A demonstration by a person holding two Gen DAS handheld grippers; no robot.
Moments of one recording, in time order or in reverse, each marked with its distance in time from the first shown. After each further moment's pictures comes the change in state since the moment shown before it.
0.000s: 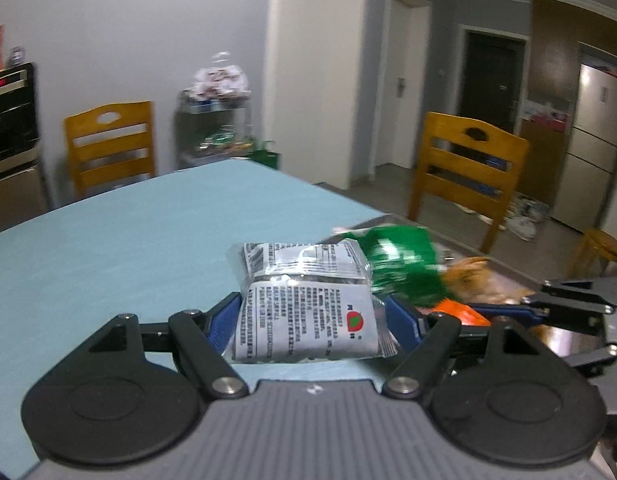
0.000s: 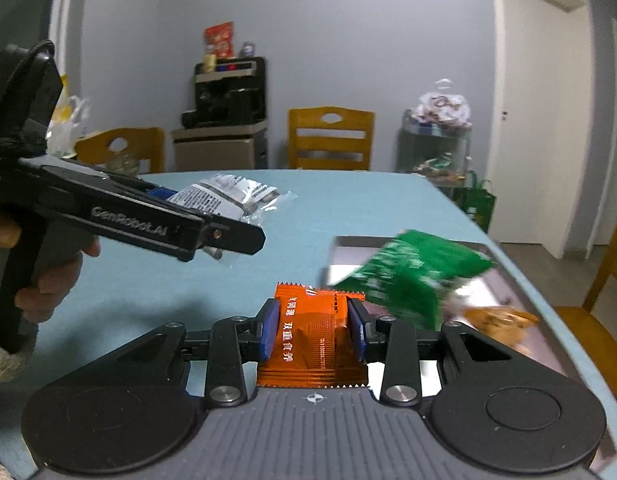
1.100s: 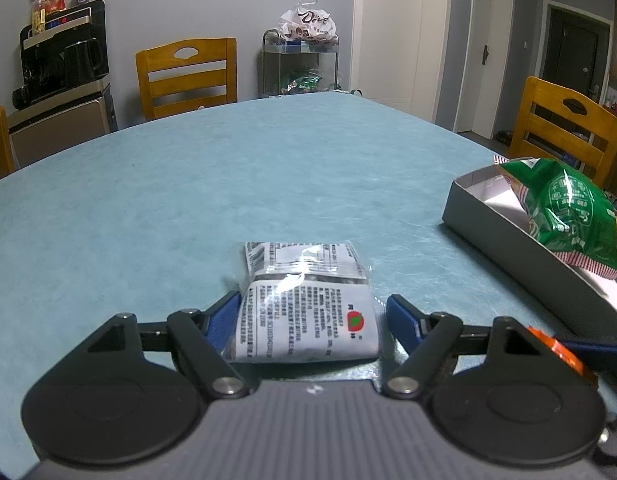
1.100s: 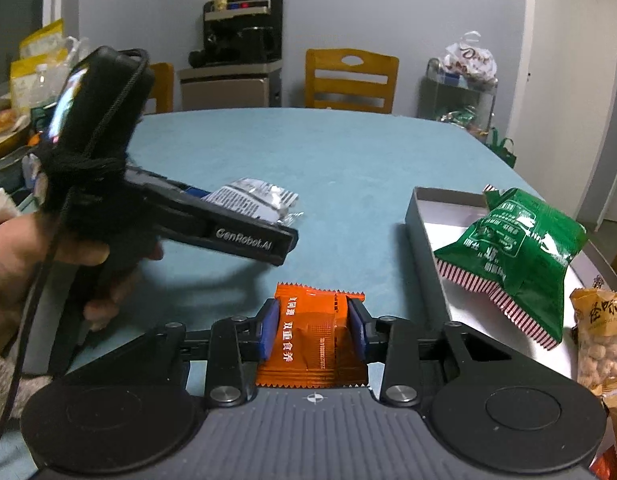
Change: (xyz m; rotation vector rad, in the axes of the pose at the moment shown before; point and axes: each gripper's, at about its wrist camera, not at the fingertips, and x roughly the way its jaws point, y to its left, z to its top) left arm 0.075 0.088 -0.057 -0.122 0.135 0.234; right arm 0.079 0.075 -0.003 -0.042 0.183 0.018
